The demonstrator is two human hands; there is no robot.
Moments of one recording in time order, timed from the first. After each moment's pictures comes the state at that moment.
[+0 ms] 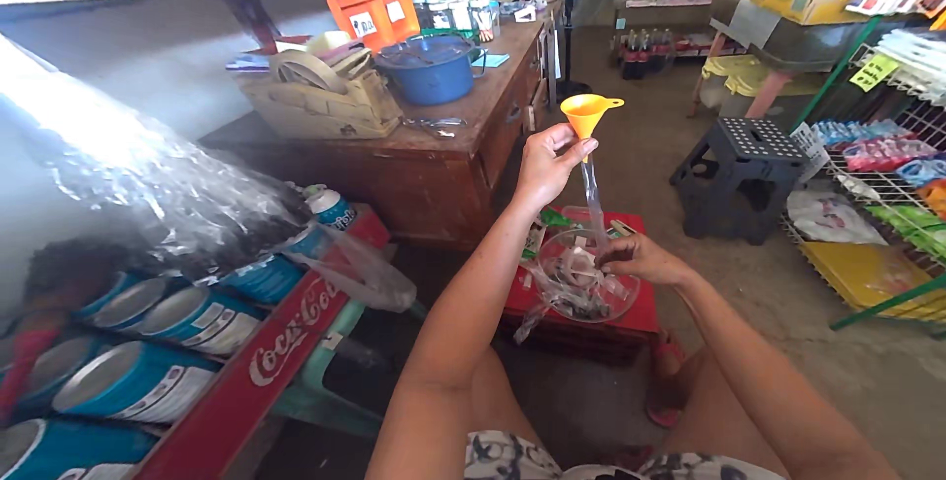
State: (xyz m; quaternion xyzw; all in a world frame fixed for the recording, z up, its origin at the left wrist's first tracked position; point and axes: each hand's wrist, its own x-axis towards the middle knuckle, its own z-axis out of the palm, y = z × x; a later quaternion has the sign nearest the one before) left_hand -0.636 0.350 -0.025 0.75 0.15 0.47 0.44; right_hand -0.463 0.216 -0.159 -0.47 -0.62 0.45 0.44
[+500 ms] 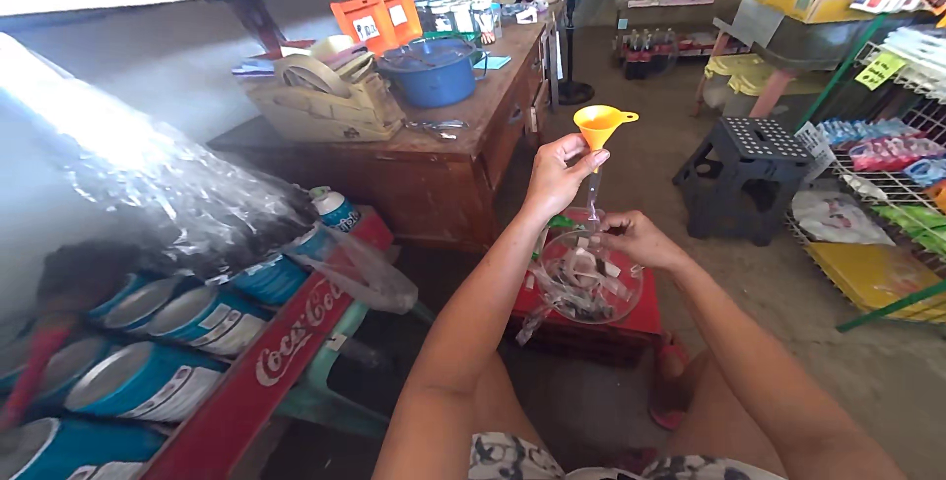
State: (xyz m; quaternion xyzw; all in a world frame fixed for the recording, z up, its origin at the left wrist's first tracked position) left_hand -0.632 0.339 -0.033 0.75 0.13 0.46 0.45; right_hand -0.475 0.237 -0.125 -0.52 -0.67 0.31 0.44
